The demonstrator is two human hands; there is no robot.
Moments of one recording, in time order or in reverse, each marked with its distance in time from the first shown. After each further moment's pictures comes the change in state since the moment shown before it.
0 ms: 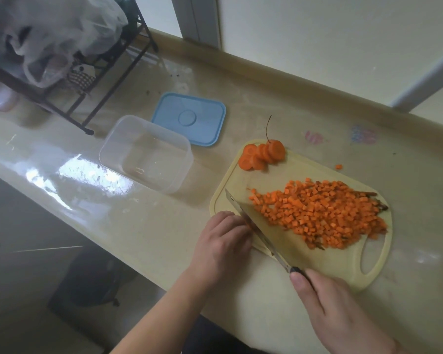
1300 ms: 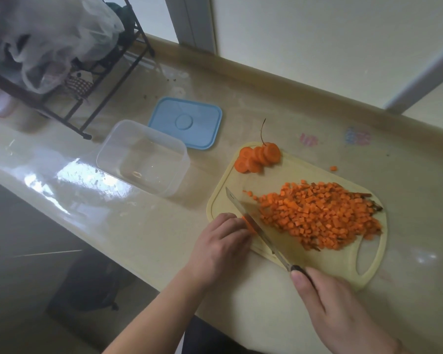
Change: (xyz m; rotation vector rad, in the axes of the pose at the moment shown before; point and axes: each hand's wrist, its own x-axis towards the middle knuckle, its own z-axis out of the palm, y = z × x) left_hand 0.004 -0.004 -0.001 -0.021 -0.046 0.087; right_hand 0.002 -0.005 -0.011 -0.005 0.011 0.011
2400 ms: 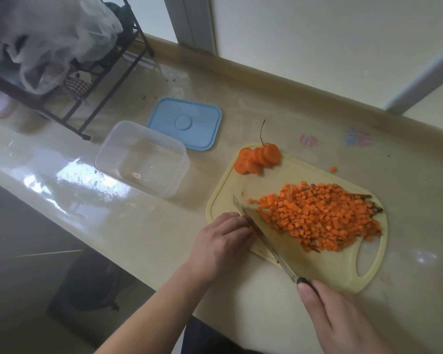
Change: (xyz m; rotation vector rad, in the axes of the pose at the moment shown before) left_hand 0.011 0.002 -0.004 0.026 -0.034 0.015; right_hand -0.013 0.010 0.007 0.005 0.064 0.080
